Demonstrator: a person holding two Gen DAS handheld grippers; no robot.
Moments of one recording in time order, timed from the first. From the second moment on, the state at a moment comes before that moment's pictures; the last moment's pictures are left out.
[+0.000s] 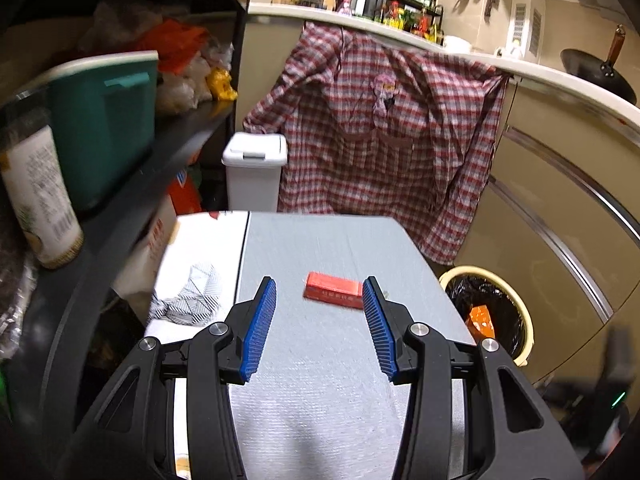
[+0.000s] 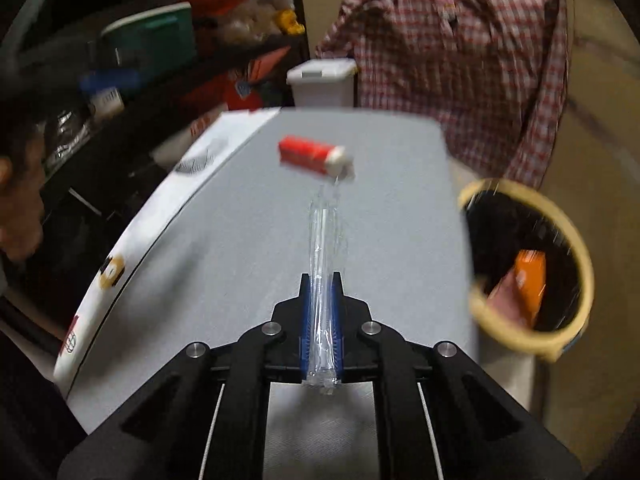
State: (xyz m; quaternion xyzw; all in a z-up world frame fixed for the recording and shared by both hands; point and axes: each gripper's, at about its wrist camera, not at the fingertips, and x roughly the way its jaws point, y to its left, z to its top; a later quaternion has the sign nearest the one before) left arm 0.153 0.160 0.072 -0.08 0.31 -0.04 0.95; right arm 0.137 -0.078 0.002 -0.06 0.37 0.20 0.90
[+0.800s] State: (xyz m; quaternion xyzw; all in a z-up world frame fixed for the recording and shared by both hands) left arm 0.307 0.085 -0.044 -0.18 0.39 0.13 0.89; right arm 0.210 -0.163 0.002 0.02 0.31 0.16 0.94
